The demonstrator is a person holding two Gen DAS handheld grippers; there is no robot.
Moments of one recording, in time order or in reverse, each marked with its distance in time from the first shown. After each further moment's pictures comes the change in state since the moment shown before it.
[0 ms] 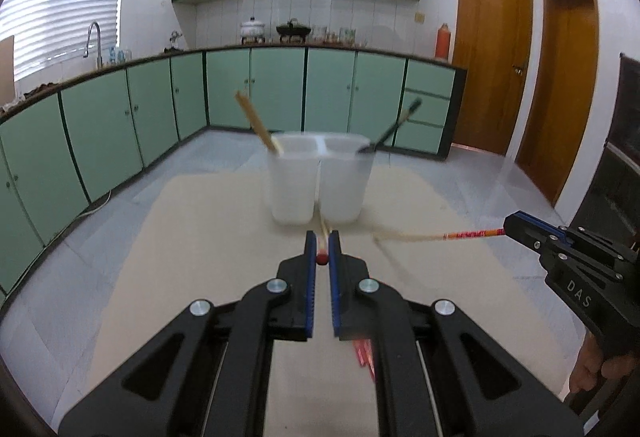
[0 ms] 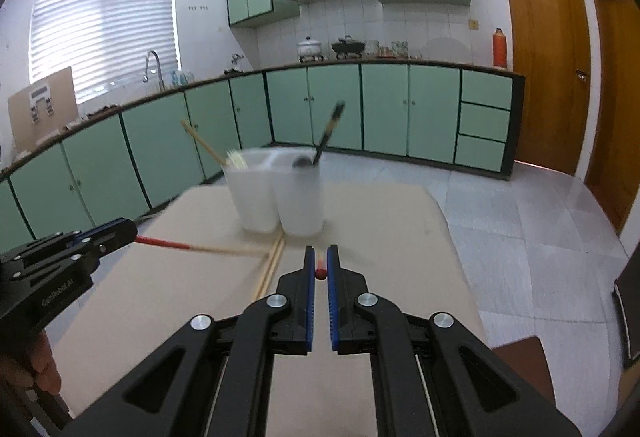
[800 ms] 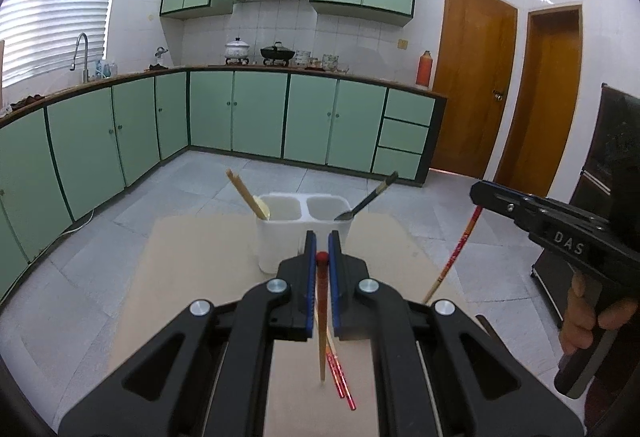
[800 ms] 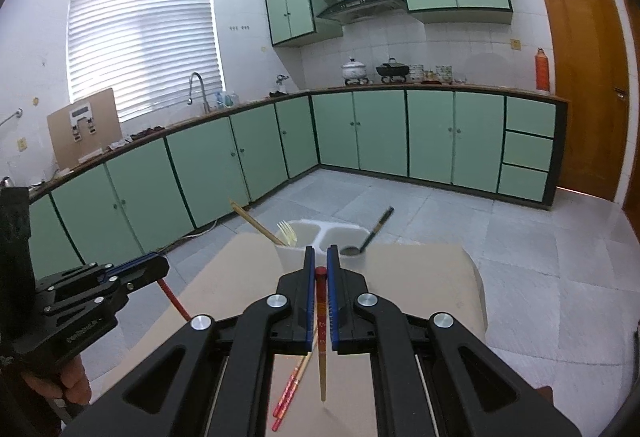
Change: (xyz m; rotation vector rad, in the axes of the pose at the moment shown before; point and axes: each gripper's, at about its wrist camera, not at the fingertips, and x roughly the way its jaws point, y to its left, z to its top) left arm -0.032 0.011 0.057 -0.017 -0.061 -0.093; right arm -0.013 0.008 0.099 -0.035 -0.046 0.176
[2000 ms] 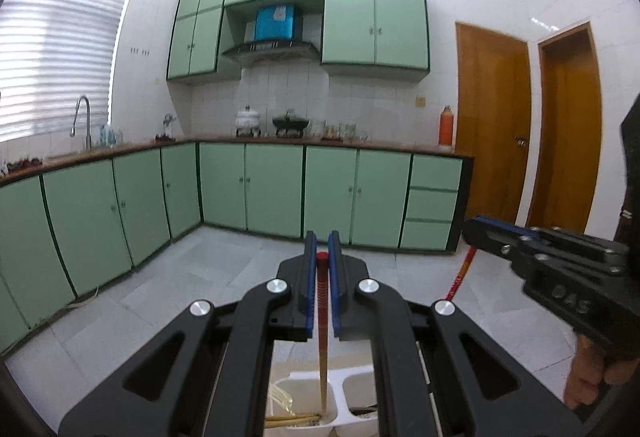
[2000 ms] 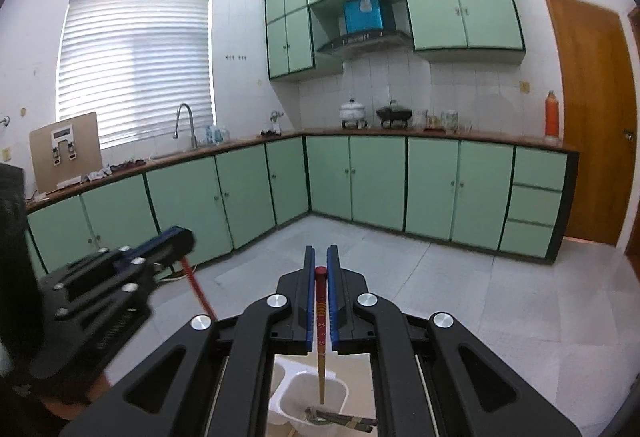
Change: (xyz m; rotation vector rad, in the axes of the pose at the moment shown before) left arm 0.151 0.003 0.134 0.051 -0.226 0.087; right arm 0.131 -0.028 0.116 -0.050 -0.121 -0.024
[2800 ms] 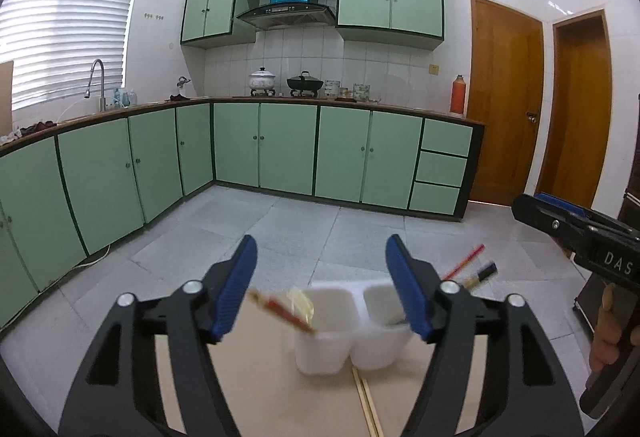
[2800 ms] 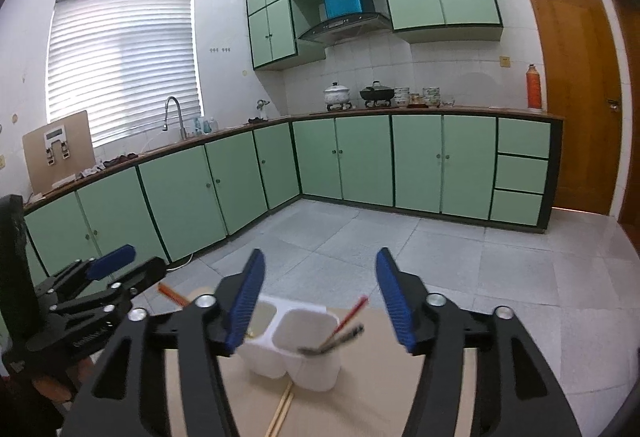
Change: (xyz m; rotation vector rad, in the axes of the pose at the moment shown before) left arm -0.057 0.034 -0.067 -0.030 0.114 0.034; right arm -0.047 -0.006 -0.064 0.060 0.025 -0.048
